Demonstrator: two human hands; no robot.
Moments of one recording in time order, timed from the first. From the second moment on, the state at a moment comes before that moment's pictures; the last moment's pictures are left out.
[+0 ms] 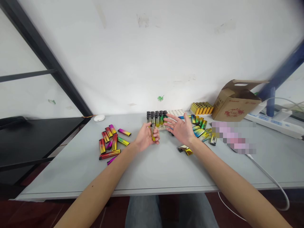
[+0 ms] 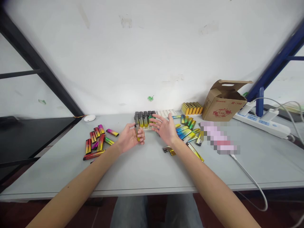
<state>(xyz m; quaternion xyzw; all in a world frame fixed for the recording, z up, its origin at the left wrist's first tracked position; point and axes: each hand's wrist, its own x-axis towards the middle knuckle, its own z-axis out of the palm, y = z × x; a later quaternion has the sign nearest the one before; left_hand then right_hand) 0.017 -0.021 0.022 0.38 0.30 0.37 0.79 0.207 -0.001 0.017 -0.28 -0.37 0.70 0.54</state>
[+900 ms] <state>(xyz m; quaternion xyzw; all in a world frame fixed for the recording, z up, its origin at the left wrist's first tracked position) 0.026 -0.021 0.016 0.45 0.36 0.38 0.73 0.208 -0.003 0.022 -0.26 -0.34 0.72 0.55</state>
